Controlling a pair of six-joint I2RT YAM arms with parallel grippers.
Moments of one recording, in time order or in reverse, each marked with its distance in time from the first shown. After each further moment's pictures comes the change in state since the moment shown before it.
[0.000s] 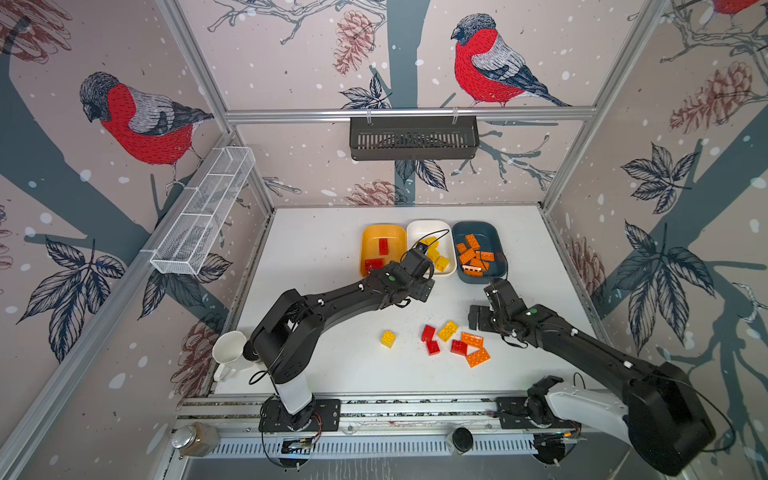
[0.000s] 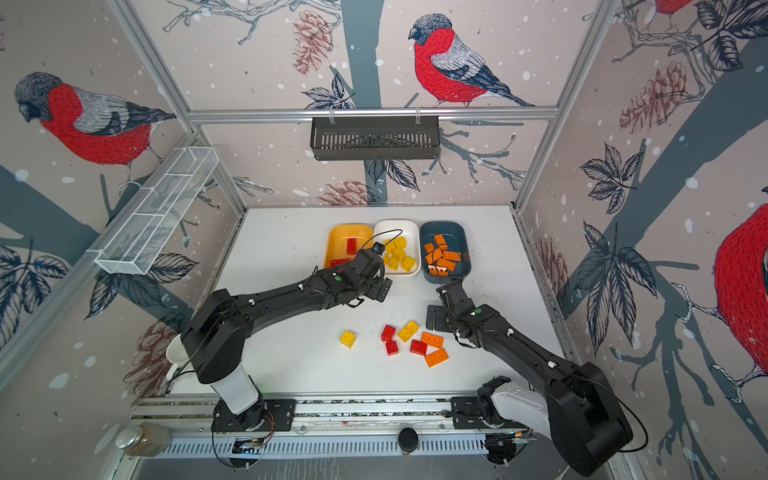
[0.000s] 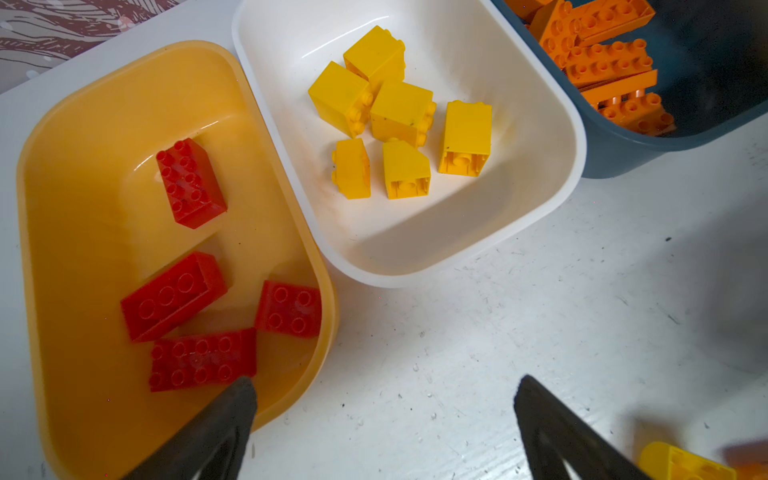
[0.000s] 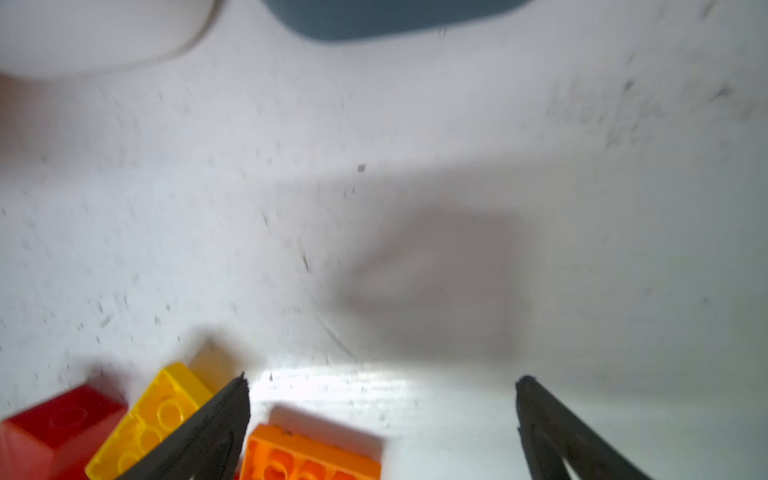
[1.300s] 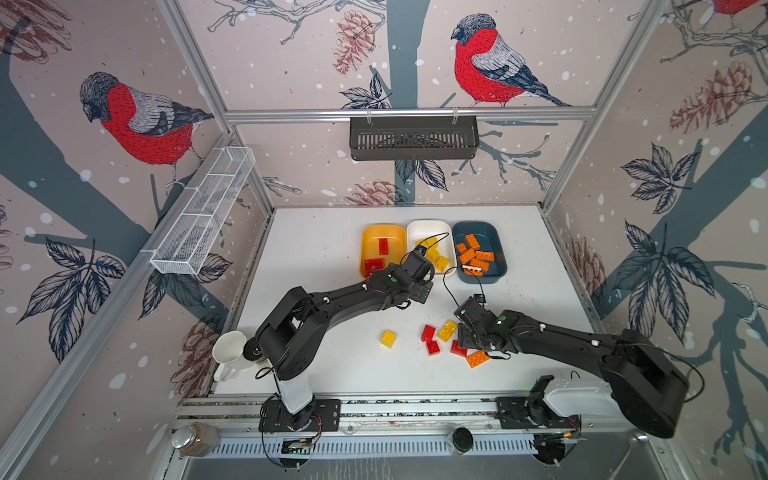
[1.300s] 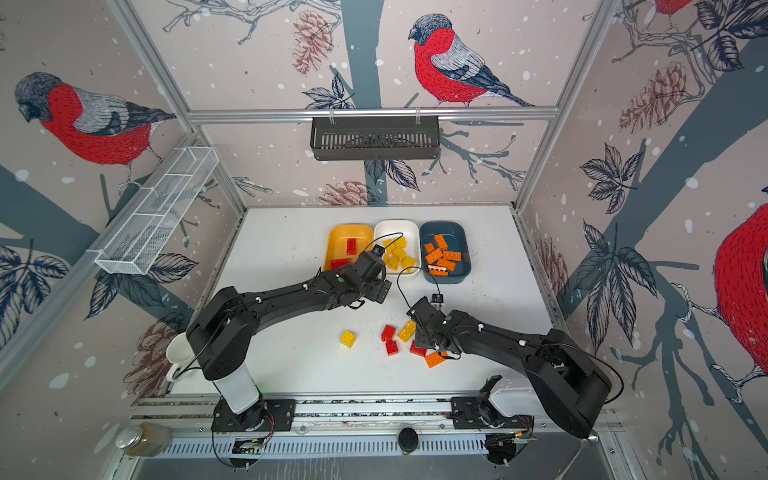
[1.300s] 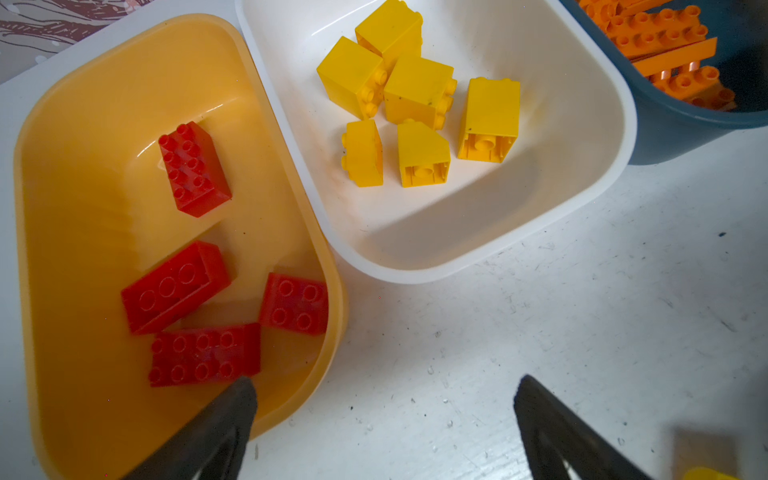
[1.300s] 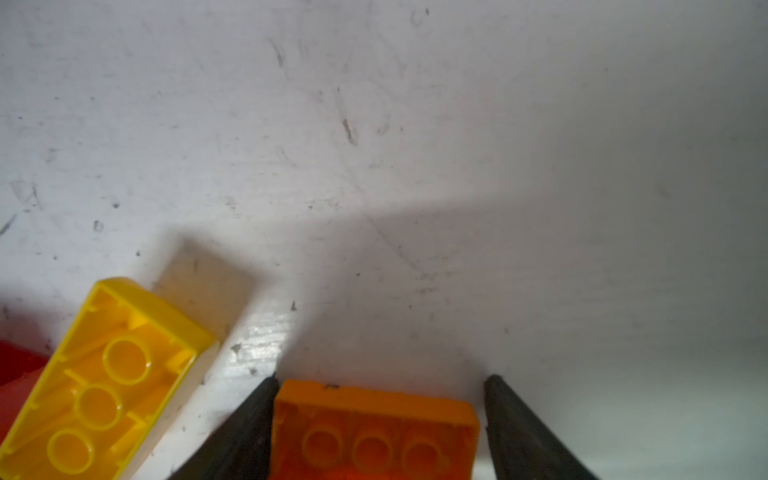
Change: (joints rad) left arm 0.000 0.027 -0.011 0.010 -0.027 0.004; right arm 0.292 0.188 0.037 -0.031 0.142 0.241
